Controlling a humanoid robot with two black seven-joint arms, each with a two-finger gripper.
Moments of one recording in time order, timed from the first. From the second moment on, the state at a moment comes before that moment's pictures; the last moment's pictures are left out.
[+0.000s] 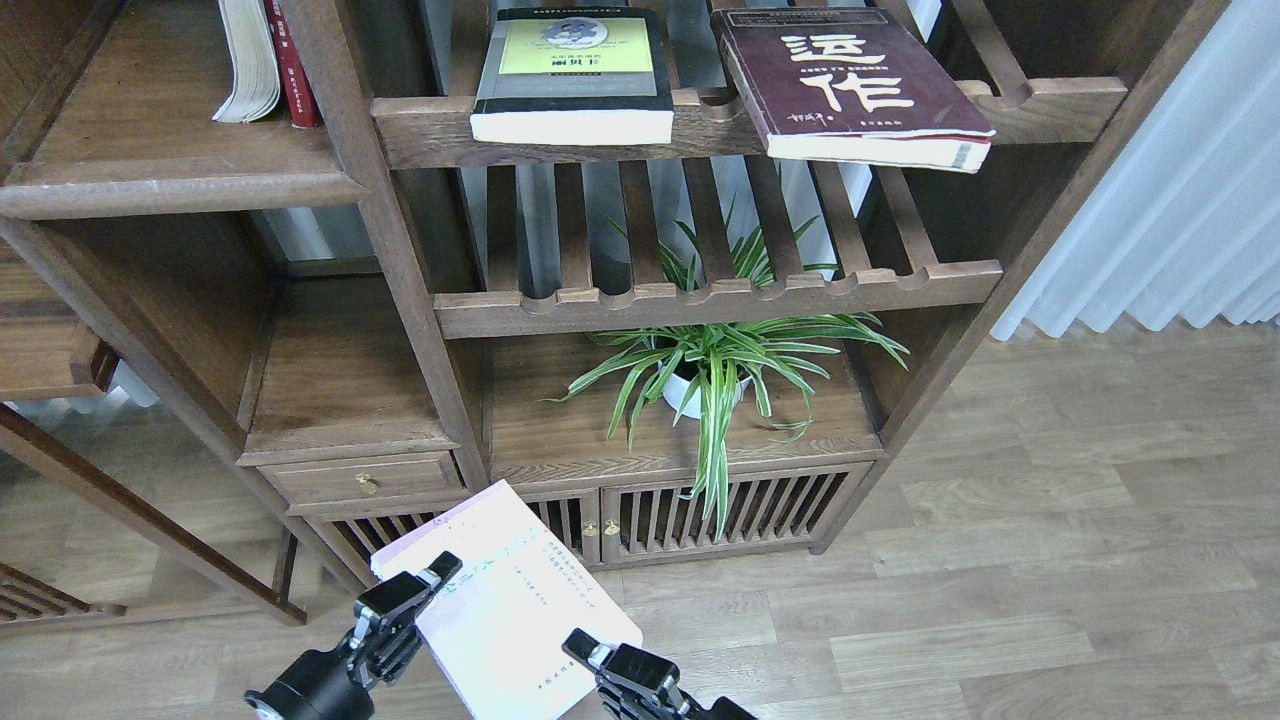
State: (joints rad) left arm 0.18 0.35 -0.85 -1.29 -0.36 -0.49 0.08; right arm -0.18 -0.04 0.65 1.12 0.22 0.58 -0.14
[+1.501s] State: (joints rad) left arm 0.18 0.39 -1.15 -1.26 -0.35 -0.49 0.08; right arm -0.17 -0.02 0.65 1.08 0.22 0.58 -0.15
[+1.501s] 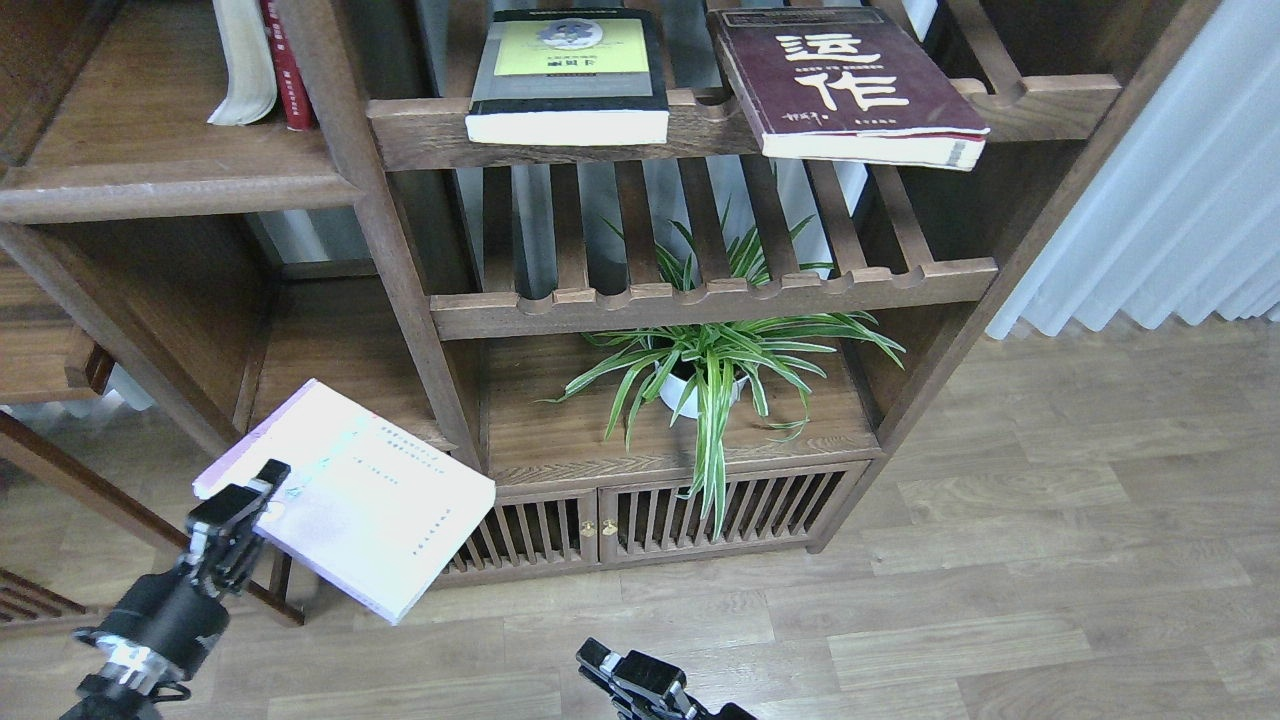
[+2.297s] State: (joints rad) left arm 0.26 0.38 -1.45 -1.21 0.23 -0.49 0.13; right arm -0.15 -0.02 0.66 1.05 0.22 0.58 -0.14
